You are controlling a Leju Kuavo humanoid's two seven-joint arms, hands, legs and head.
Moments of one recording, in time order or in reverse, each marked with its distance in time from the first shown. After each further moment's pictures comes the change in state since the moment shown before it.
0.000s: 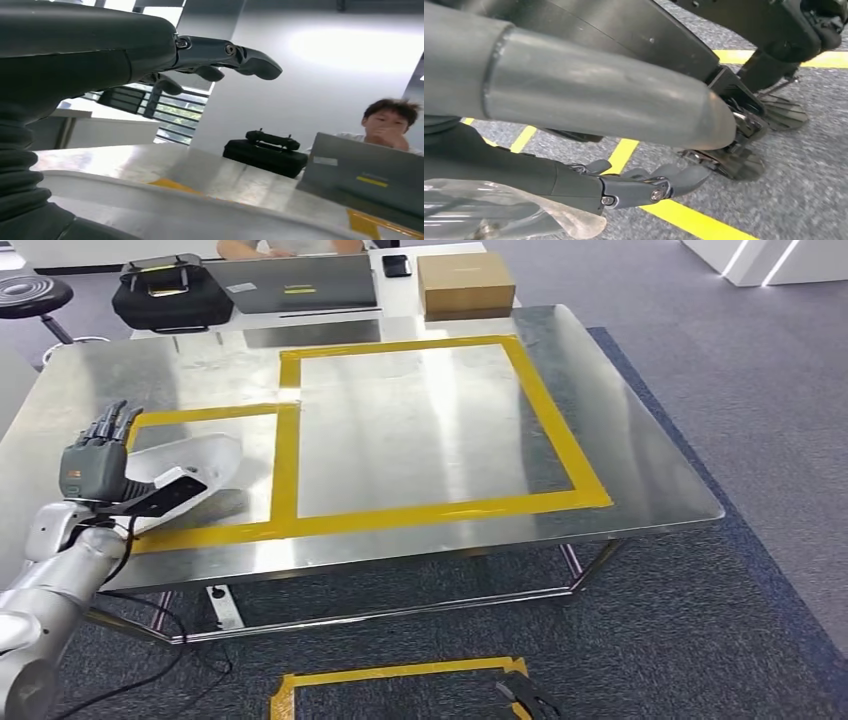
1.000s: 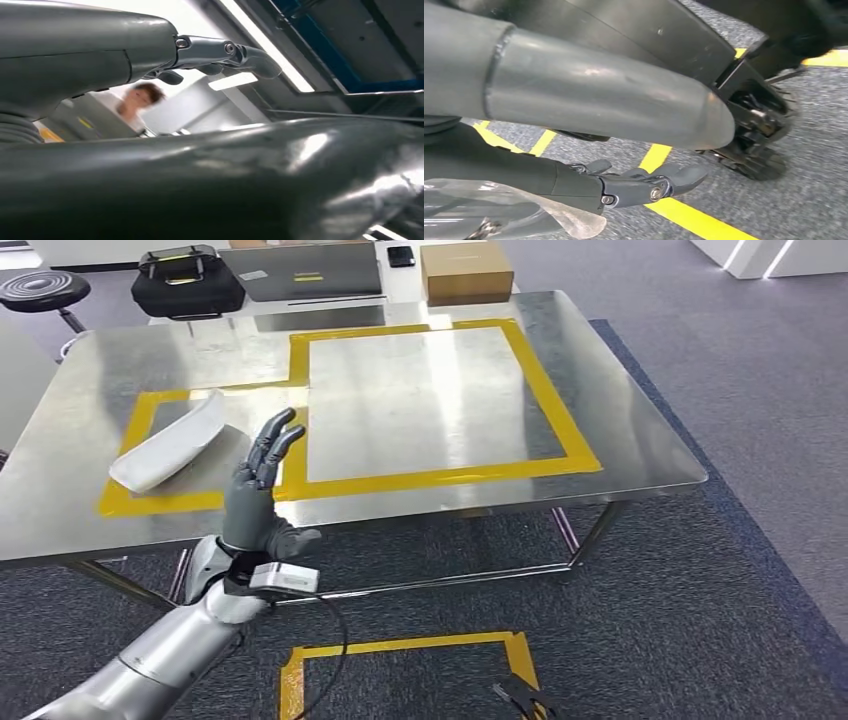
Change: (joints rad) left arm 0.294 -0.197 -0.600 -0.769 0.524 -0.024 -0.105; right arm -0.002 0.000 0.042 0.000 -0.014 -0.035 0.036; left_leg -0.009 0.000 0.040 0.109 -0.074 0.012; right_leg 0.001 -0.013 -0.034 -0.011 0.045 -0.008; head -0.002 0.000
